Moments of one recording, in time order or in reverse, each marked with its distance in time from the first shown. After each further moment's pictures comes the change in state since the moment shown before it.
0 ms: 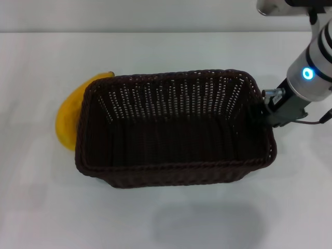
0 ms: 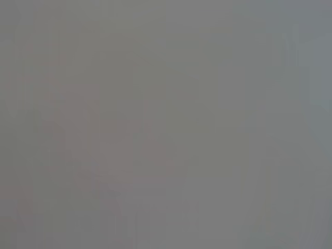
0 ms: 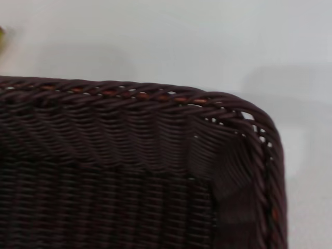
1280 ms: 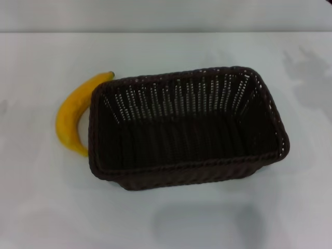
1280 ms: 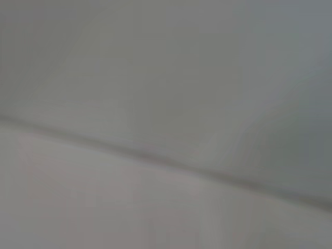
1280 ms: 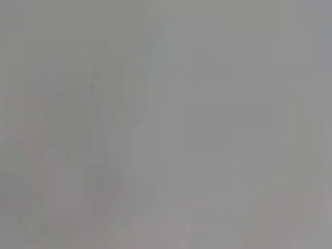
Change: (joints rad) left arm -0.162 0.142 0.009 0.619 1.115 0.001 -1.479; right arm -0.636 -0.015 0.055 -0.300 -0.038 -1.138 -0.752
